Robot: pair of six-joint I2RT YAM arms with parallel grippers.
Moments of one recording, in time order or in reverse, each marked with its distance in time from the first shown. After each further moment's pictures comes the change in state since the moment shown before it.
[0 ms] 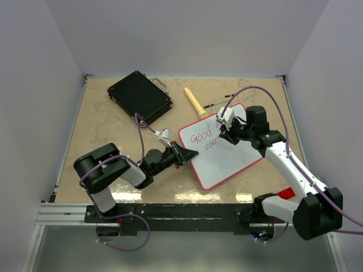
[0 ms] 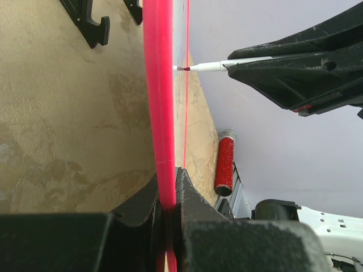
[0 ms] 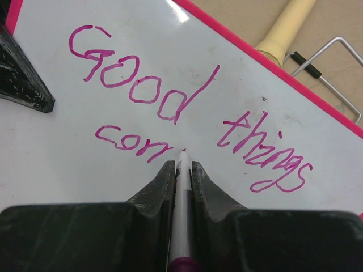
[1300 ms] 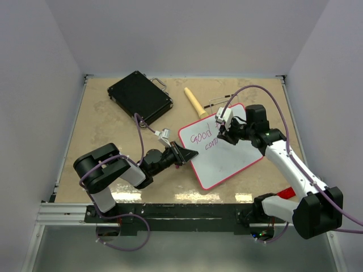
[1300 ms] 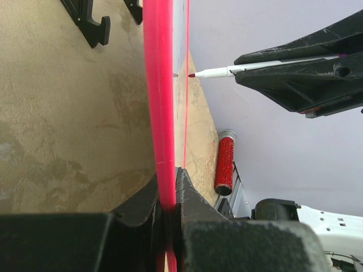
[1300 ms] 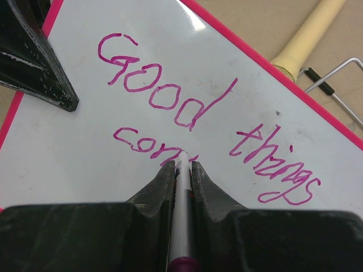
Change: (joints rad) left arm 0.004 0.000 -0.004 0.003 0.006 0.000; right arm 0.000 0.008 0.031 -0.052 -0.072 -0.043
